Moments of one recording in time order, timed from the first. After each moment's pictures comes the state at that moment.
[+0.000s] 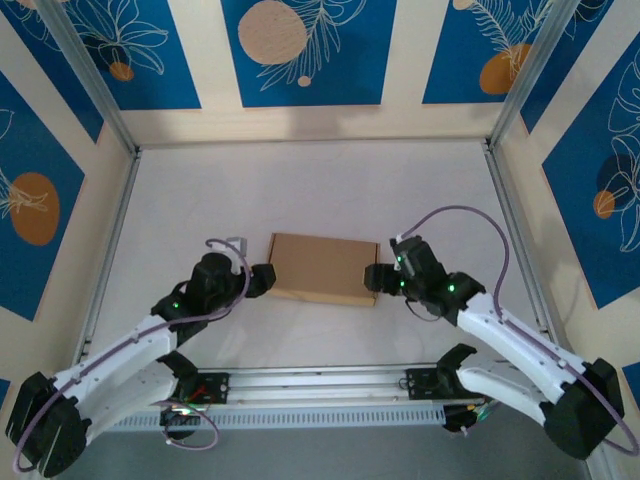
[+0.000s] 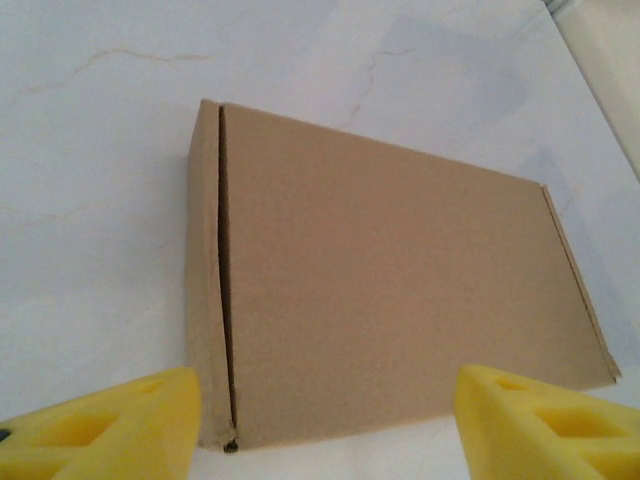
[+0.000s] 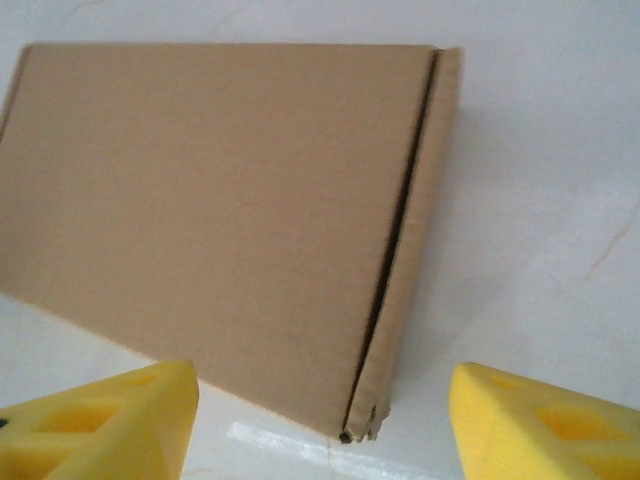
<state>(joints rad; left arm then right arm) -0.63 0.87 0.46 -0.15 -0.01 -0.61 0.58 0.94 0.65 -0.59 0.01 0.61</state>
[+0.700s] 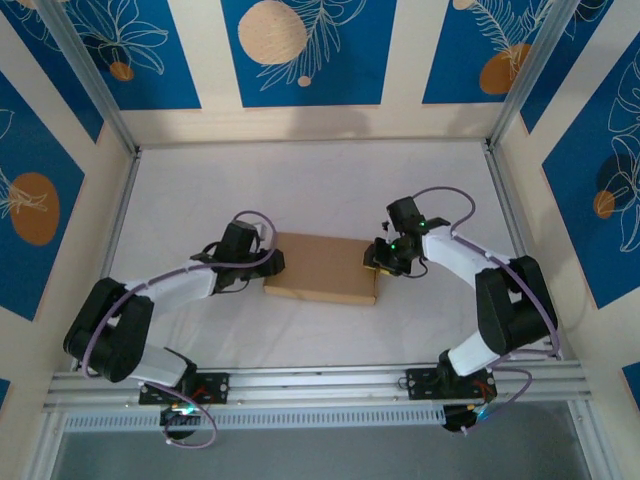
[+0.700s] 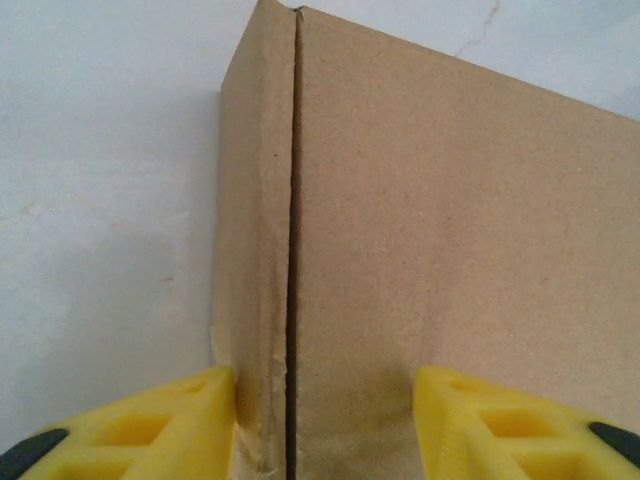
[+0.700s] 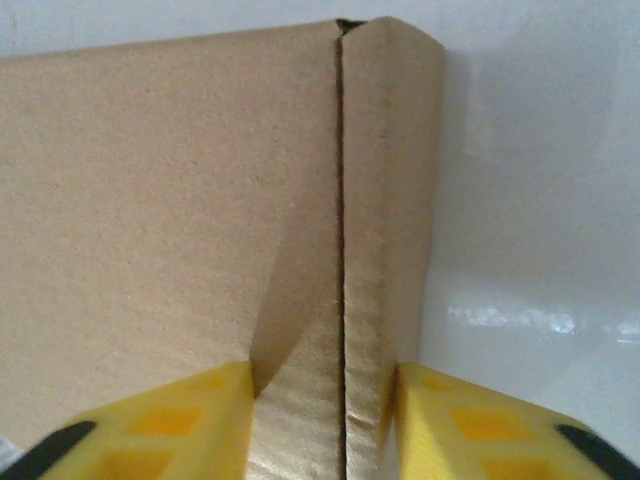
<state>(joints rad) -0.50 1.43 0.67 -0.09 0.19 -0.59 0.34 1.54 0.92 -0.63 -0.33 0.57</state>
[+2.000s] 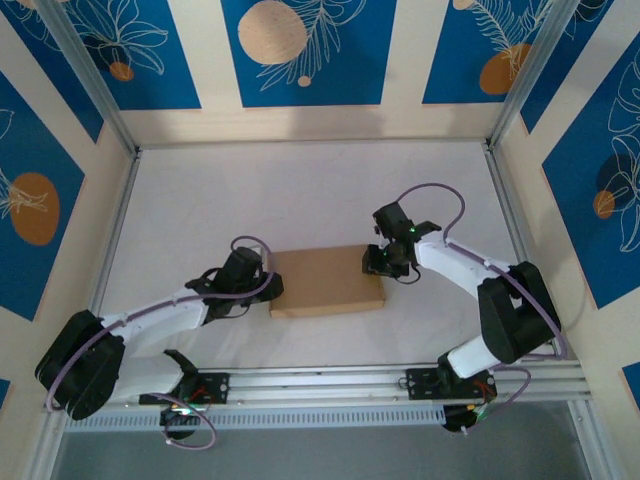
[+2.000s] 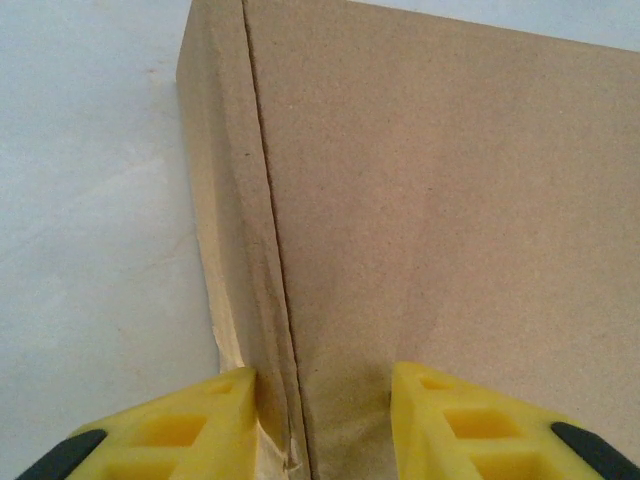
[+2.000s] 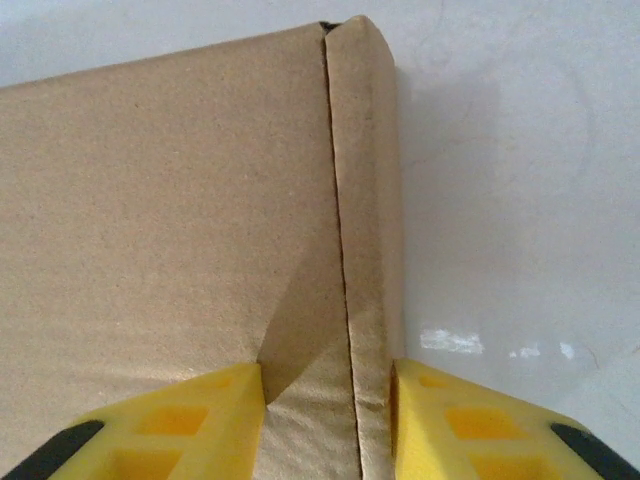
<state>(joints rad) -0.68 1.21 0.51 -0.16 0.06 -0.76 0.47 1.49 0.91 -0.67 -0.14 0.53</state>
